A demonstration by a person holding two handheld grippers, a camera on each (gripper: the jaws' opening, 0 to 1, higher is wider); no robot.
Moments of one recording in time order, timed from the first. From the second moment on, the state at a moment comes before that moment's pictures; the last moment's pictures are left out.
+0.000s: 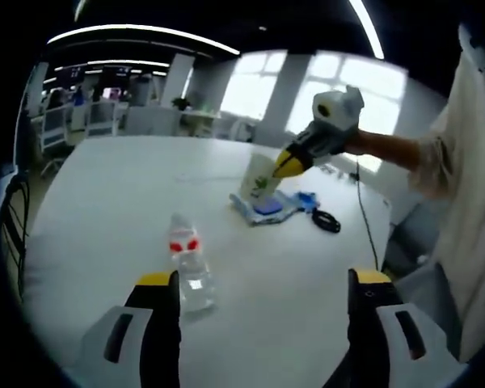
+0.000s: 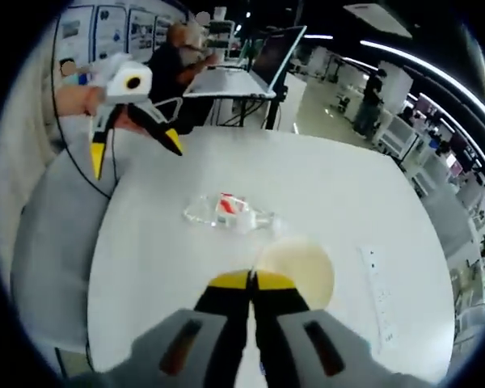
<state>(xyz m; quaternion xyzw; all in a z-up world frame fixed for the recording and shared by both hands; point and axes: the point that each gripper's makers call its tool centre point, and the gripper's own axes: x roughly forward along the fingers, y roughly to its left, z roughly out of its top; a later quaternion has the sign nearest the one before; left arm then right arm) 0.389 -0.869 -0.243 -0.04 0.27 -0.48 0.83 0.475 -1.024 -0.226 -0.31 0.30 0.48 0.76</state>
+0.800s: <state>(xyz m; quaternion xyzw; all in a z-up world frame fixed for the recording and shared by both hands) 0.387 -0.858 -0.258 -0.05 0.28 -0.47 0.83 0.507 -1.027 -0.271 -0.36 0.32 0.48 0.73</state>
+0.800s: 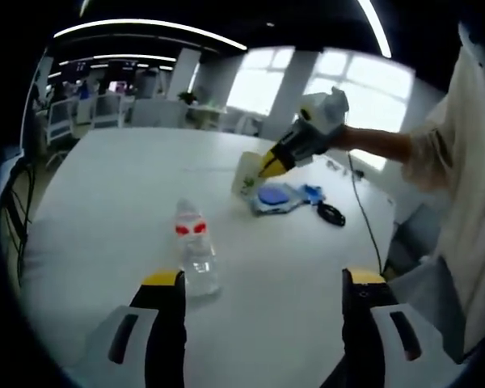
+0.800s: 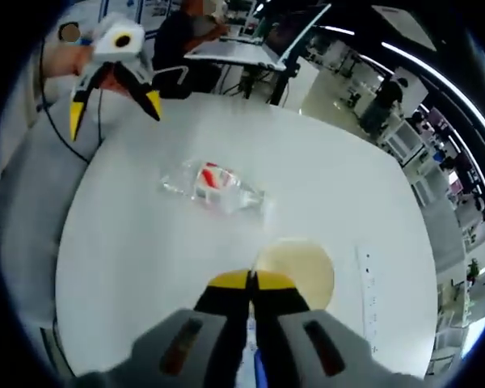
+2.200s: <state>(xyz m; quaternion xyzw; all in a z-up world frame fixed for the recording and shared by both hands) 0.391 -0.859 -0.262 -0.07 0.29 -0.46 0.84 0.517 -1.033 -0.313 -0.35 0.37 0.49 0.71</state>
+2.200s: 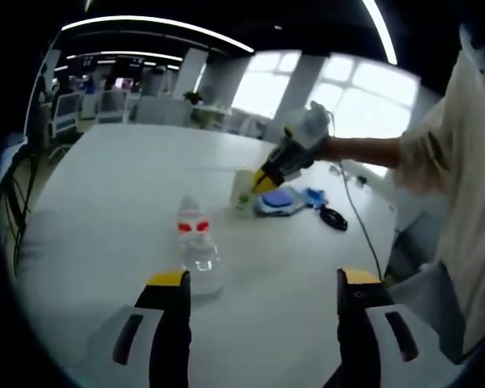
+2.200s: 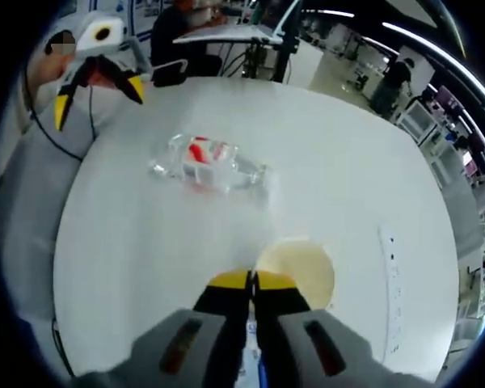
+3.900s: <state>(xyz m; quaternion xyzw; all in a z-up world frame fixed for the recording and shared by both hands) 0.391 -0.867 -0.253 -0.06 0.28 -0.47 0.83 0.519 -1.035 -0.285 -0.32 0.33 0.48 0.75</state>
